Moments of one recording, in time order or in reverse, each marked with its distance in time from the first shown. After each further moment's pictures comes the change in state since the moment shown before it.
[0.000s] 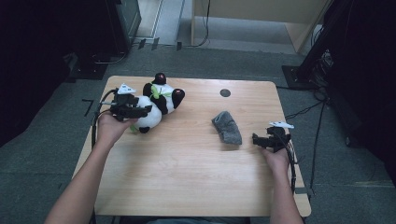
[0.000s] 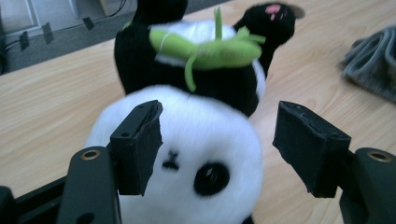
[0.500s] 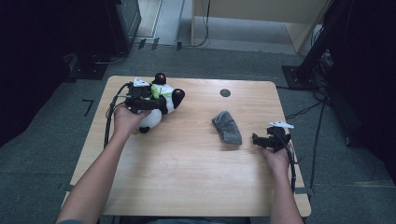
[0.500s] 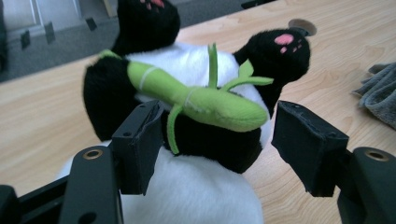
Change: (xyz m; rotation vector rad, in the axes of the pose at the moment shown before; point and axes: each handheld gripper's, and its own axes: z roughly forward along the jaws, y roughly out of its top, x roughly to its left) left arm -0.010 0.019 0.045 0.005 0.029 -0.038; right arm 0.000 0.000 0.000 0.000 0.001 -0.001
